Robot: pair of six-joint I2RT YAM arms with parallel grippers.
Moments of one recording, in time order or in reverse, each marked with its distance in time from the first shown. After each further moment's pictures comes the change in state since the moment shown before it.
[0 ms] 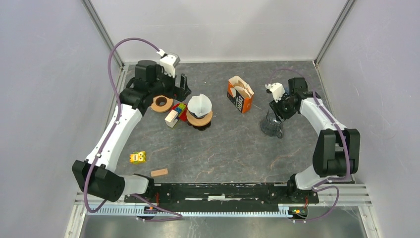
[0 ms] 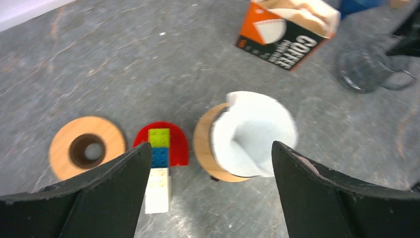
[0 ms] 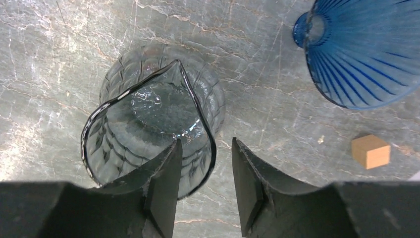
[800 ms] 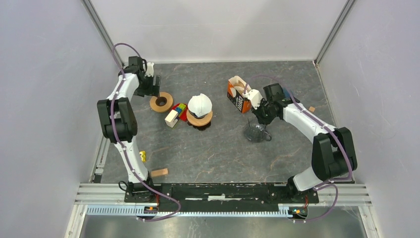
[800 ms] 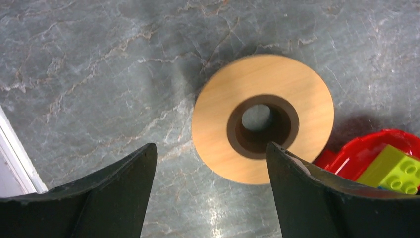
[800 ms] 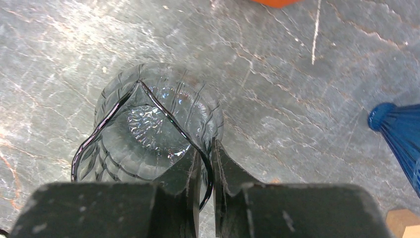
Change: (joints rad) left arm 0.407 0.727 0.326 -0.172 -0.203 0.144; right arm 0.260 0.004 -0.068 0.099 -0.002 0.089
